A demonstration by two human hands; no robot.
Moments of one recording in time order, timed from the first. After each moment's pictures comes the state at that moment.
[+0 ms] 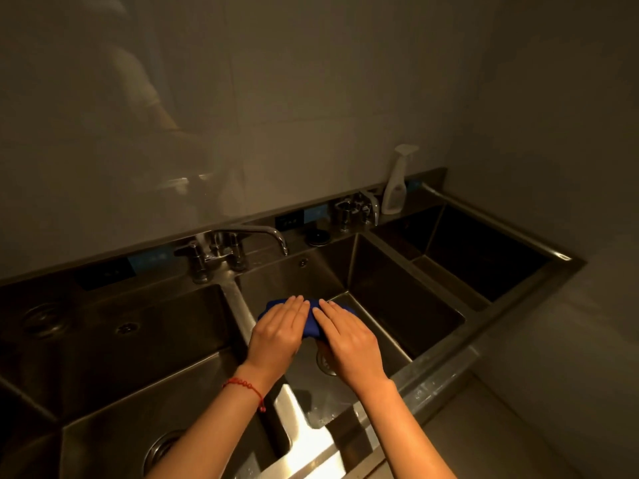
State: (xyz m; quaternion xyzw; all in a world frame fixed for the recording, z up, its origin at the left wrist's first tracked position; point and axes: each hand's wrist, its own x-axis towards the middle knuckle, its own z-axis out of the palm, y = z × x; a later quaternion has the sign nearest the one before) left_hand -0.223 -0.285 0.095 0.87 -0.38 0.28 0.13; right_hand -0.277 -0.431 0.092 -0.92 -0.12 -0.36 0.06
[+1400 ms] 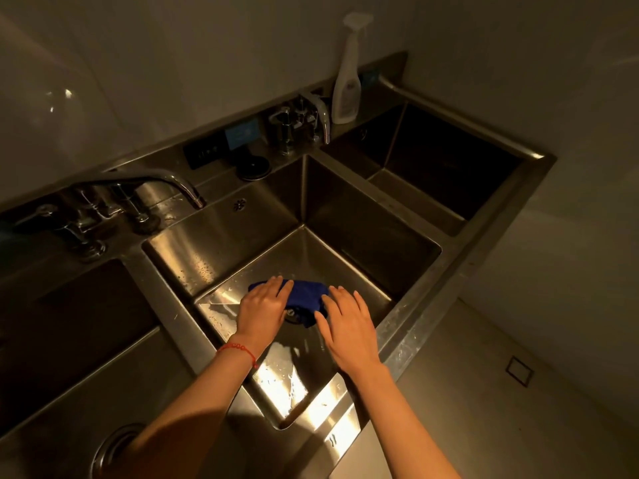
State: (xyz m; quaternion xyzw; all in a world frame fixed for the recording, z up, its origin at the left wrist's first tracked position) left_hand -0.141 -0.369 -0.033 0.91 -0.40 0.05 0.08; right_hand -0.251 -0.500 -0.031 -0.98 0.13 -0.07 0.14
